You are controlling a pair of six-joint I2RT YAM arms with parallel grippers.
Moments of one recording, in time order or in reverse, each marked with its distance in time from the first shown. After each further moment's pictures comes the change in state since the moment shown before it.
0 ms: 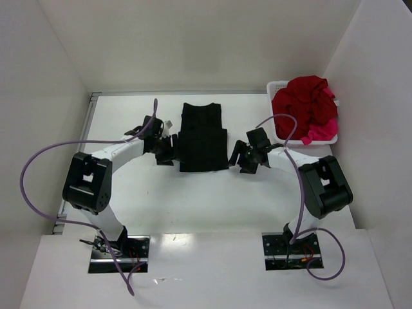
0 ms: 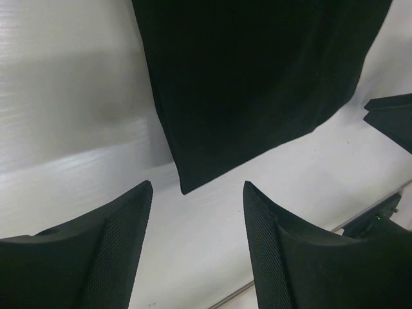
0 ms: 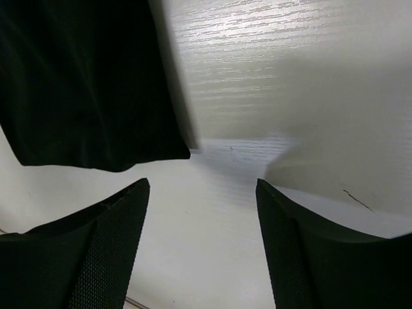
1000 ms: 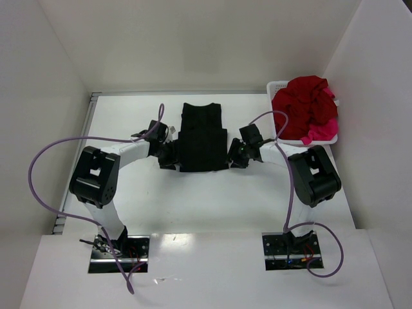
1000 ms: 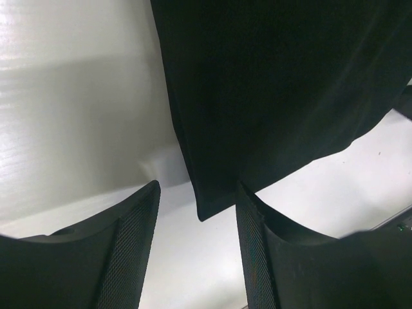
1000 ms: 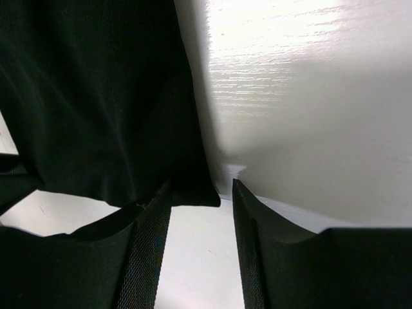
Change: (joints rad) left arm -0.025 0.086 -0.023 0.055 -0.040 -0.007; right arm 0.028 0.145 0.101 0.055 -0.006 0.031
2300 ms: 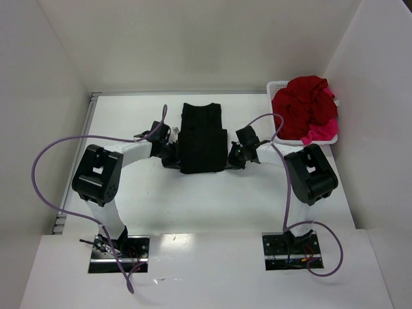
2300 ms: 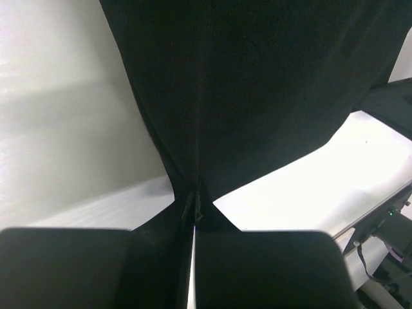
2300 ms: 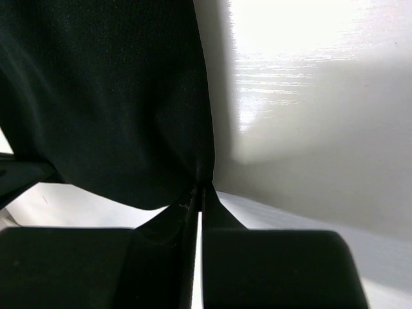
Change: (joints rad) left arm -0.019 0.033 0.000 0.050 0.068 0.000; right arm 0.030 0.032 0.000 0.011 -0.036 0.031
